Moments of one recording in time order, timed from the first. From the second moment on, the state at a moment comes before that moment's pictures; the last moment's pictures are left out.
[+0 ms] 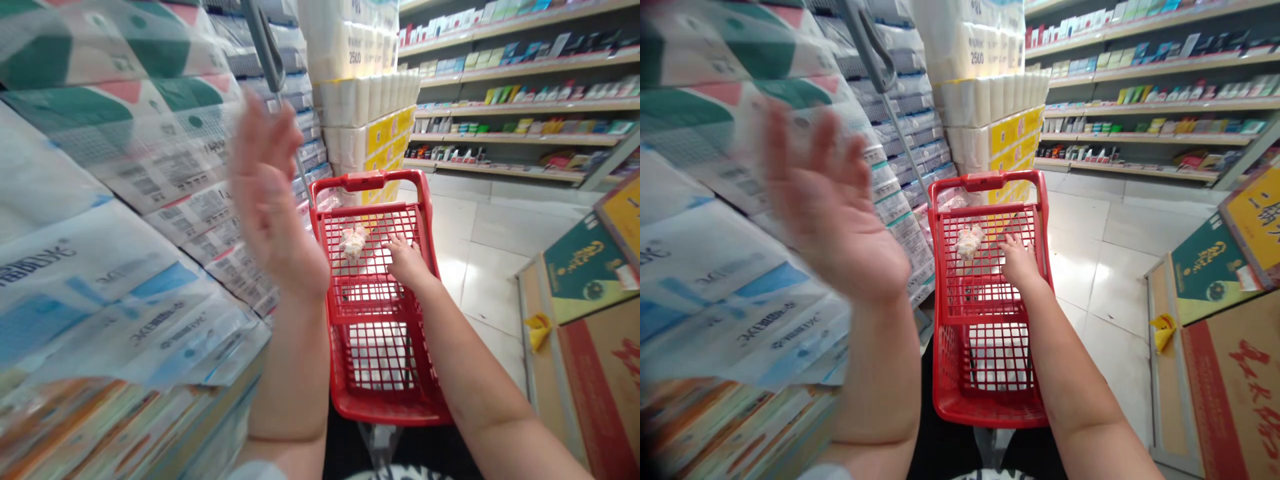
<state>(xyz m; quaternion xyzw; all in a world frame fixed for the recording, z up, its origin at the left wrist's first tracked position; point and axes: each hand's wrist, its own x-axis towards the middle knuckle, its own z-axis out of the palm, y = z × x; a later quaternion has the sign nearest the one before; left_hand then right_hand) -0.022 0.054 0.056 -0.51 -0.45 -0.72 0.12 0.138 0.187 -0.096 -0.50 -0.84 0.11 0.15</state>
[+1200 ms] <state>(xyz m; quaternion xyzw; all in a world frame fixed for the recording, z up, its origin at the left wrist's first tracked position) -0.004 0.143 -0.092 -0.62 -0.73 -0.28 0.04 0.130 0.191 -0.103 -0.51 -0.84 0.10 0.15</state>
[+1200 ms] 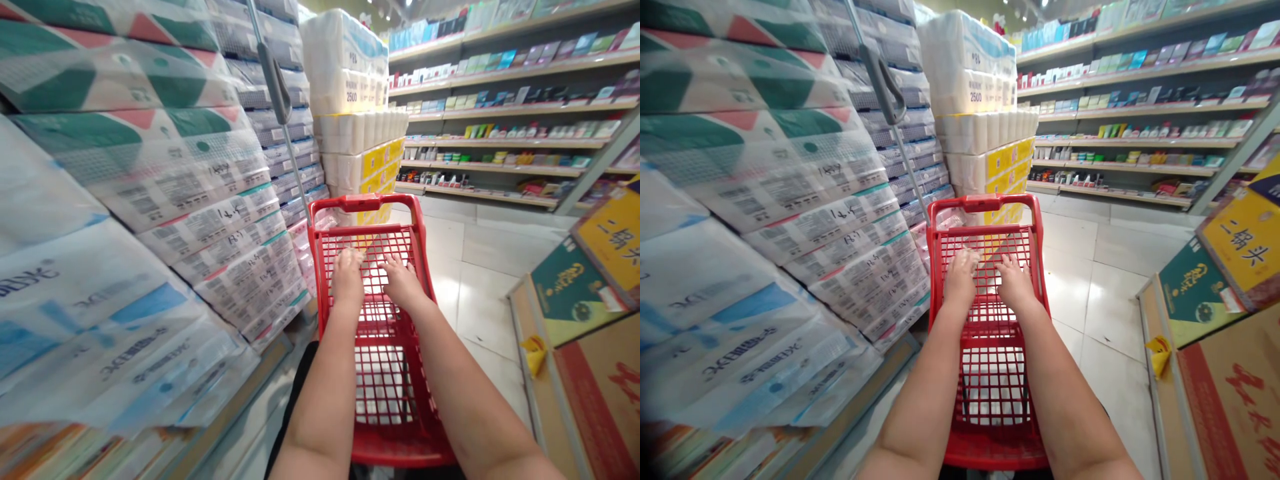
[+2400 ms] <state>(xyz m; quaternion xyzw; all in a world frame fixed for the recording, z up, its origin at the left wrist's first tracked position) 0.002 0.139 -0.097 -0.61 -0.74 -0.29 0.05 0.131 0.184 -0.102 -0.52 -0.84 0.08 0.14</state>
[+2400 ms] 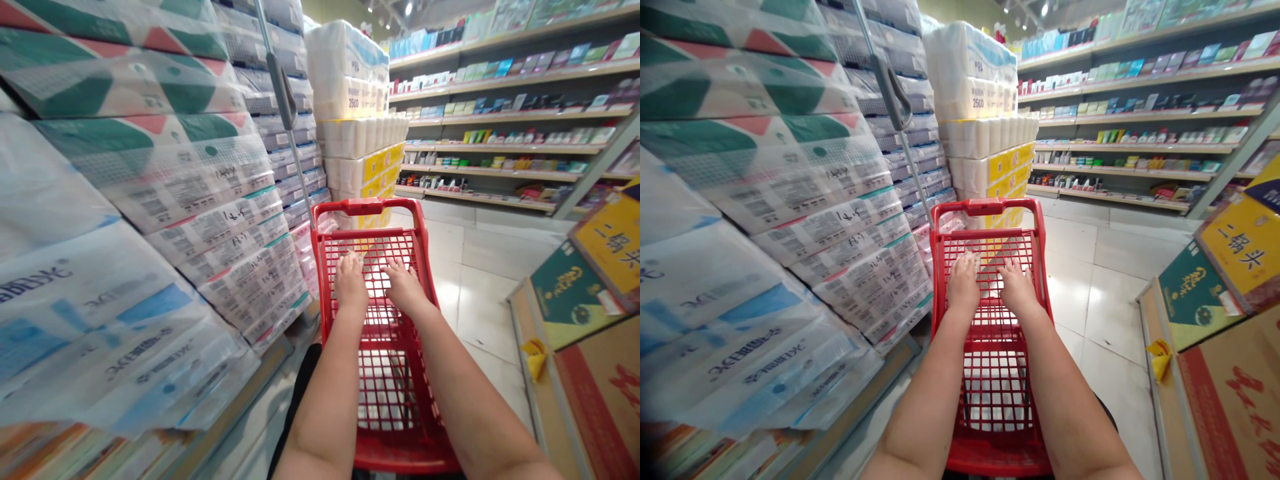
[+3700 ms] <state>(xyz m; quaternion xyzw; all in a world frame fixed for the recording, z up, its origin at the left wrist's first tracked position) 0.005 0.016 -0.109 -0.65 -0.74 -0.14 0.11 0.135 0.125 -0.077 -0.47 -0.83 0.14 0.25</state>
